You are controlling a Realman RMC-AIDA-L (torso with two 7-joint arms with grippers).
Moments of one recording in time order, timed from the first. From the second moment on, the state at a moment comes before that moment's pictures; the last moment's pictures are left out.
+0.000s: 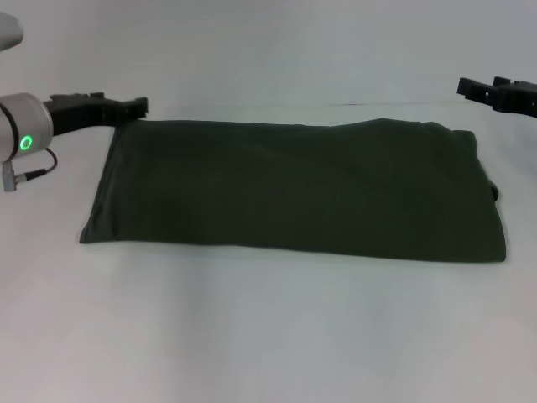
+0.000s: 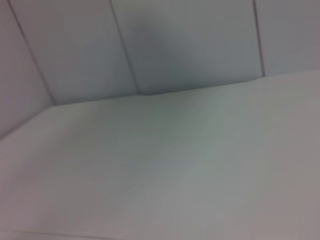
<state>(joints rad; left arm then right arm) -0.73 -2.15 0.59 0.80 2.30 0.83 -1.94 0.74 1.99 -0.40 -0.50 -2.06 -0.93 1.65</state>
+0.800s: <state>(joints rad) -0.46 -2.16 0.66 1.06 2.30 1.23 -2.00 0.53 1.89 -0.54 -0.58 -2.06 -1.39 1.97</state>
